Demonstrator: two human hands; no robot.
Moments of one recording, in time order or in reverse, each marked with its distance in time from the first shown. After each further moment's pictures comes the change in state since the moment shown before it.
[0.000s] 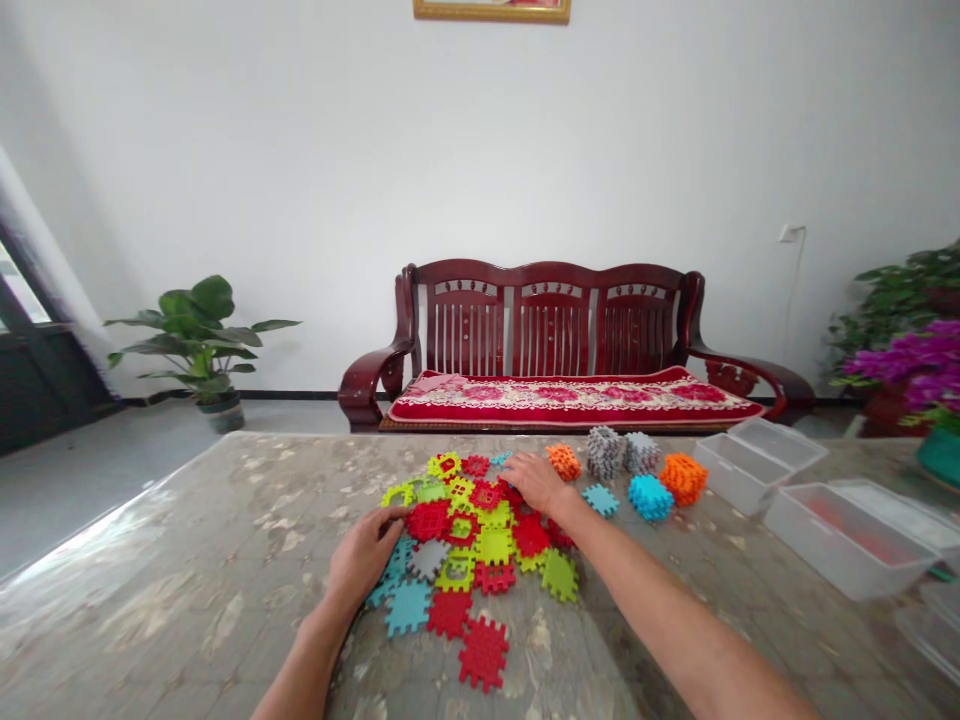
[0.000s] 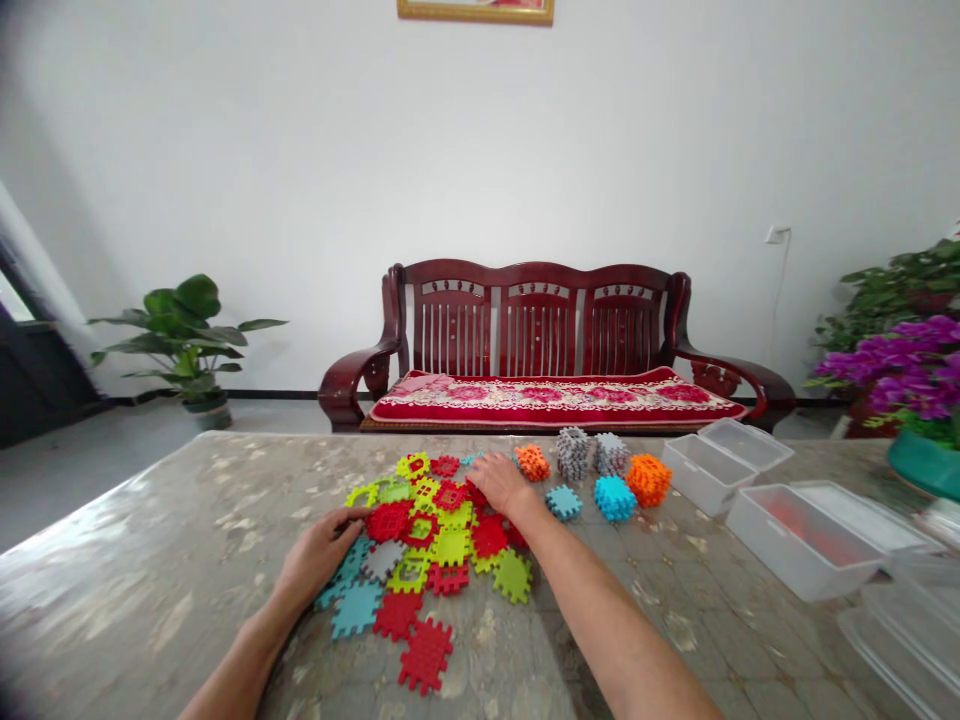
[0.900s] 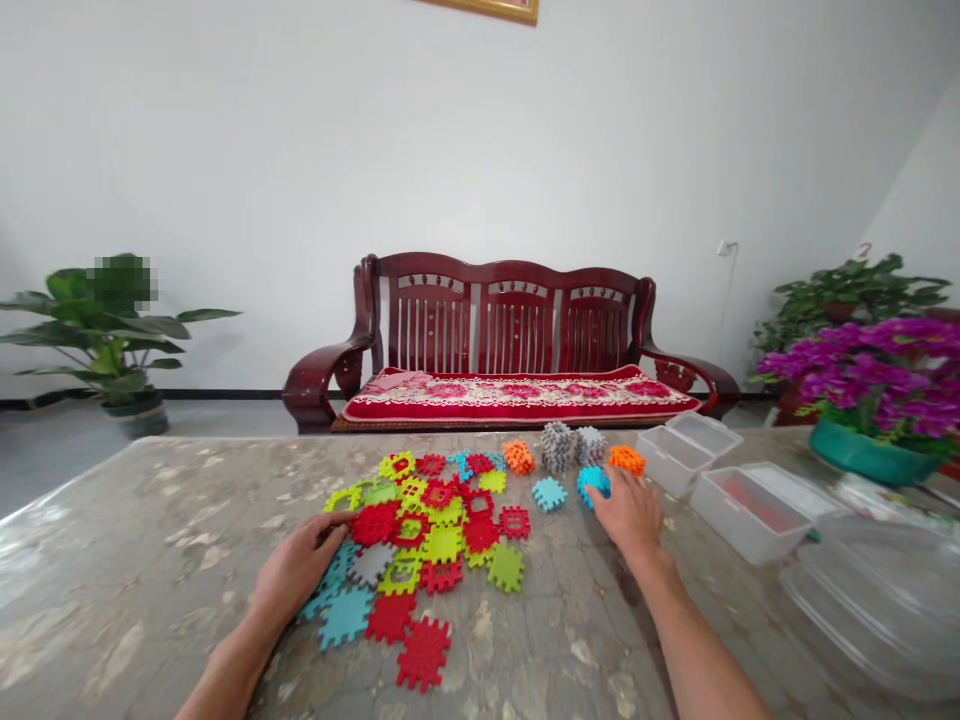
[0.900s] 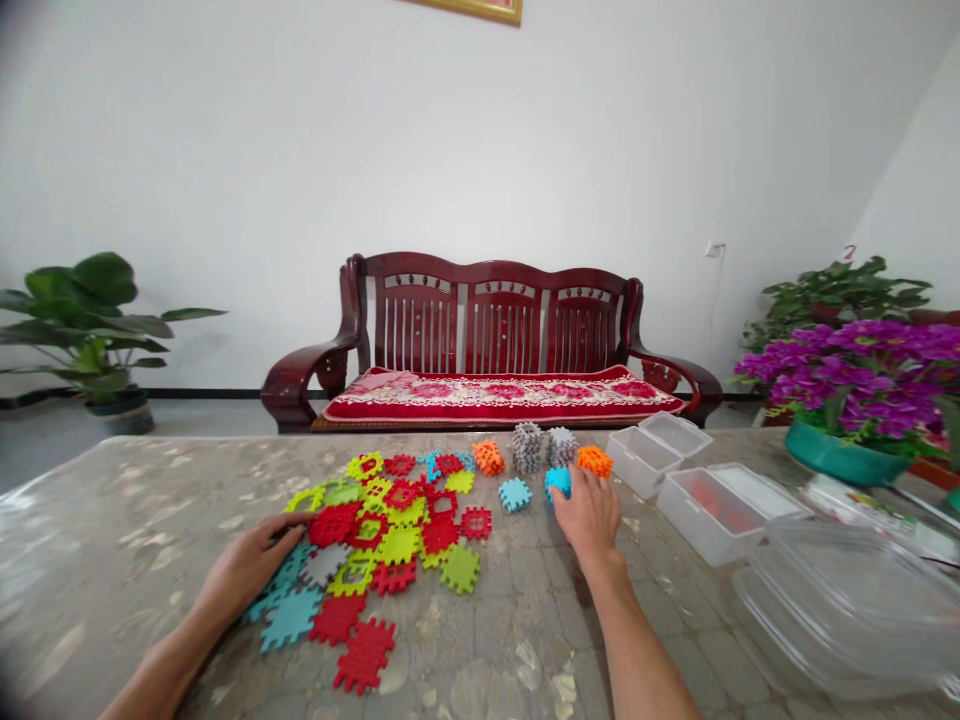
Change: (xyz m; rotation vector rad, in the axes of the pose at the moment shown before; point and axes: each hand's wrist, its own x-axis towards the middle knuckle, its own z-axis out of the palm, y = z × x) left_hand 0.008 -0.019 0.006 0.013 -0.006 0.023; right_hand -0.181 0.058 -0.049 -0.224 0.213 1.007
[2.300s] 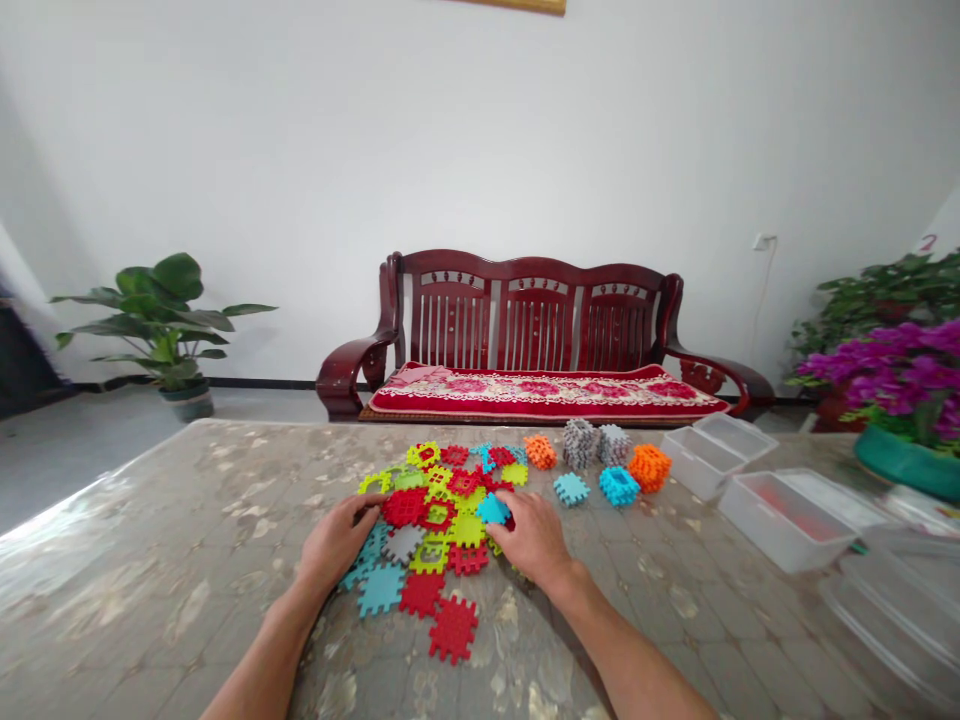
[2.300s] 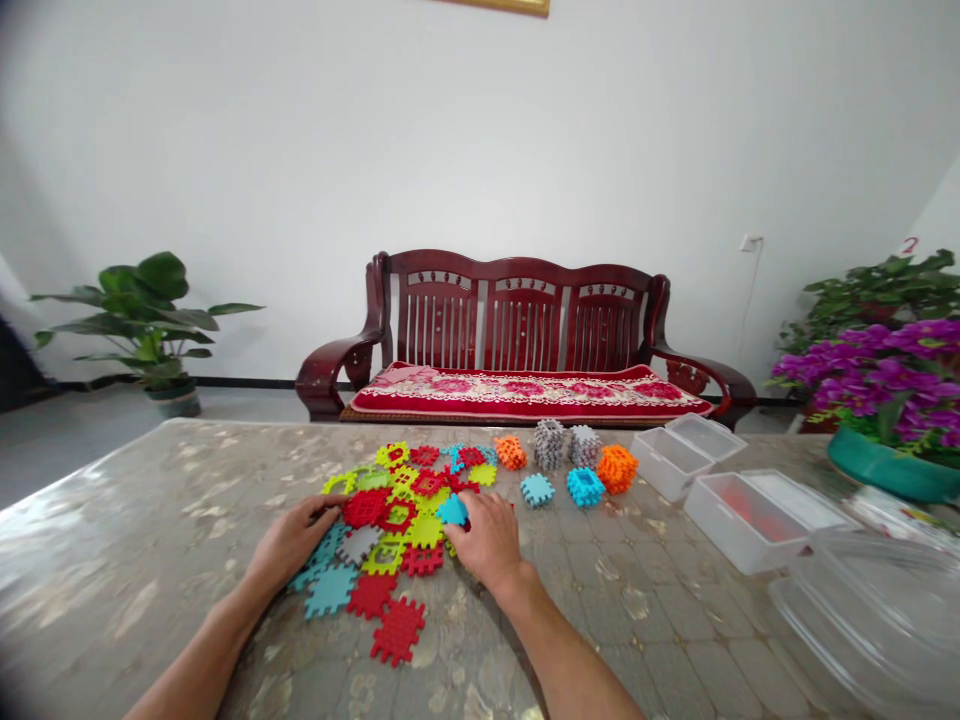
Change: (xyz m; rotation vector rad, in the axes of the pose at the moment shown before) left_hand -0.006 0.018 -0.007 -0.003 0.005 -0.011; right_hand -0.067 -0.153 -0.003 0.457 -0.303 -0.438
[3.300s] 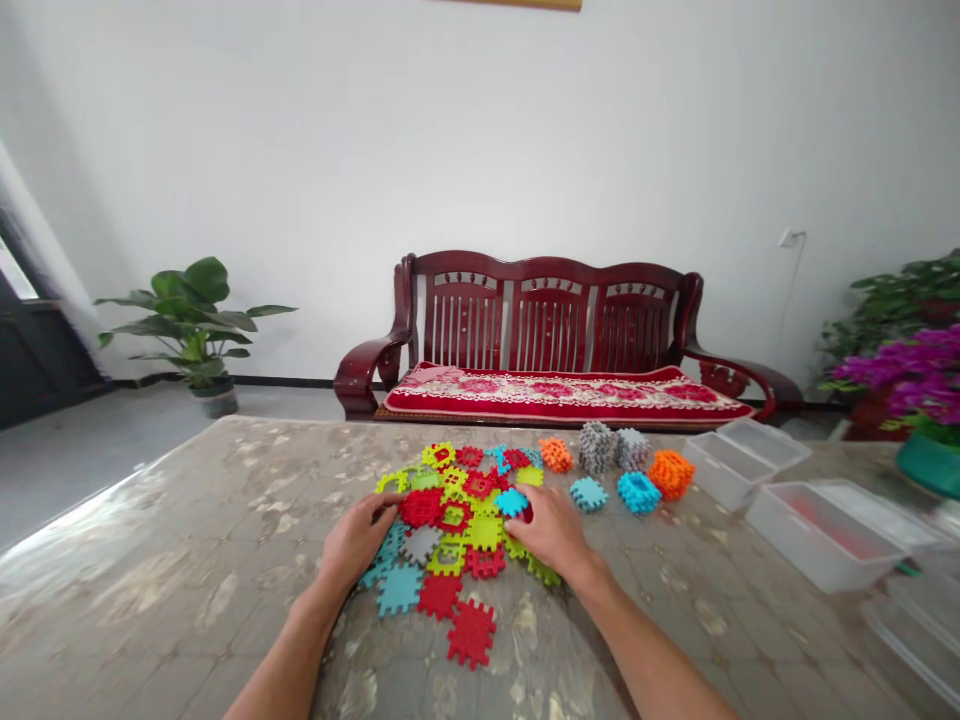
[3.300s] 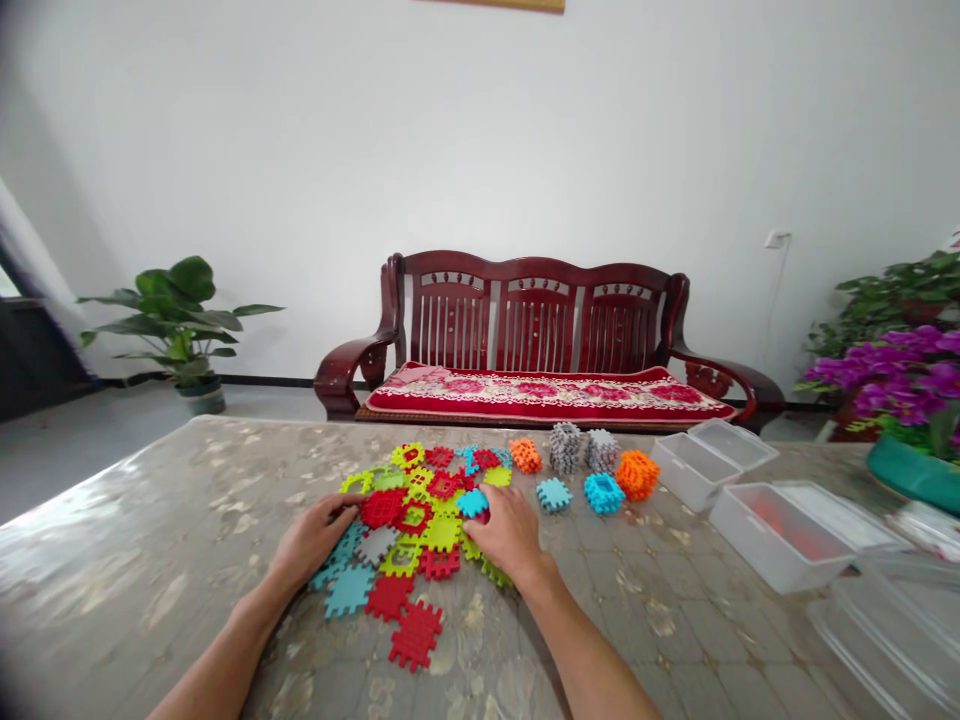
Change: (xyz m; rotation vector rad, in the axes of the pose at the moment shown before) left_hand -0.002 0.003 0.000 -0.002 -0.017 -0.020; right_hand 0.014 0.005 -0.004 0.042 -0.010 0.069
